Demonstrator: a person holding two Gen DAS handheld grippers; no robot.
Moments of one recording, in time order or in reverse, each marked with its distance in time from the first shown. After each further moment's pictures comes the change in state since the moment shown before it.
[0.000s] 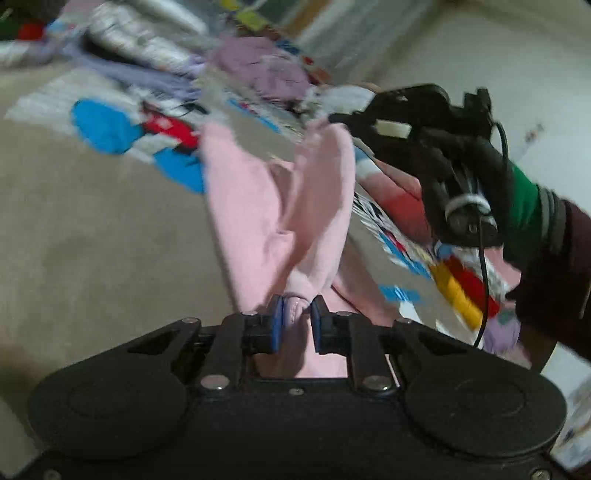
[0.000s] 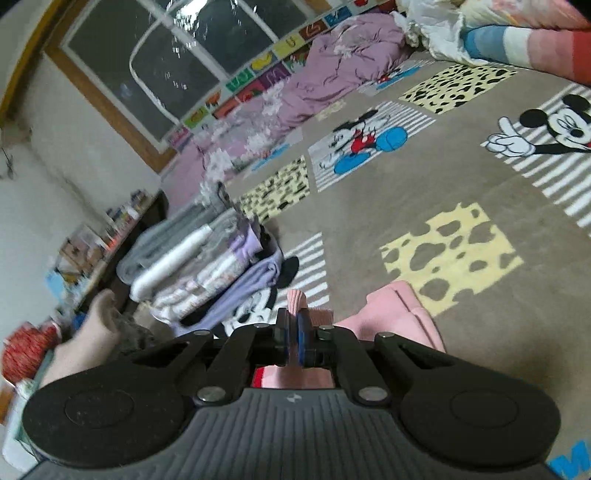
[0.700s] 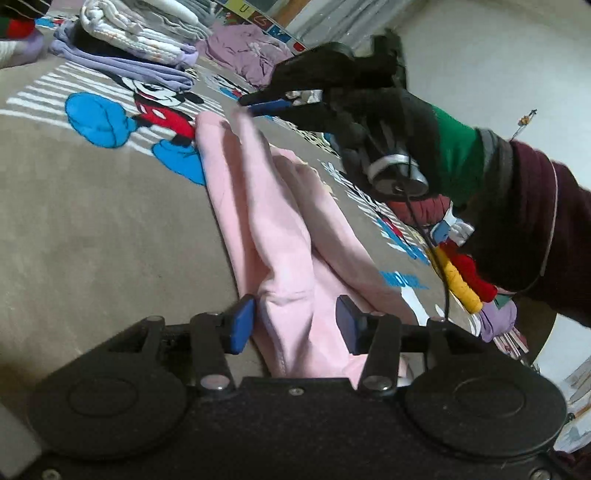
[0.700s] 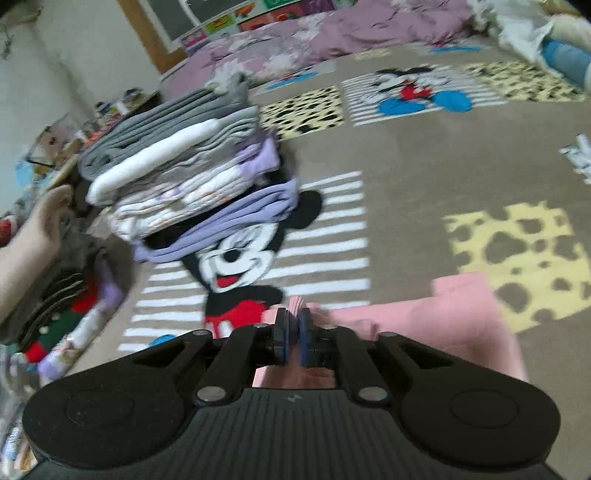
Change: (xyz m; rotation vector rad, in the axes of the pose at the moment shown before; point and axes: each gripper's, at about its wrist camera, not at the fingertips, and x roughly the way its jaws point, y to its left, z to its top) left arm 0.000 -0.015 0.001 0.065 0.043 -0.020; right arm 0.105 0.050 -0.016 -0.222 0.213 -0.060
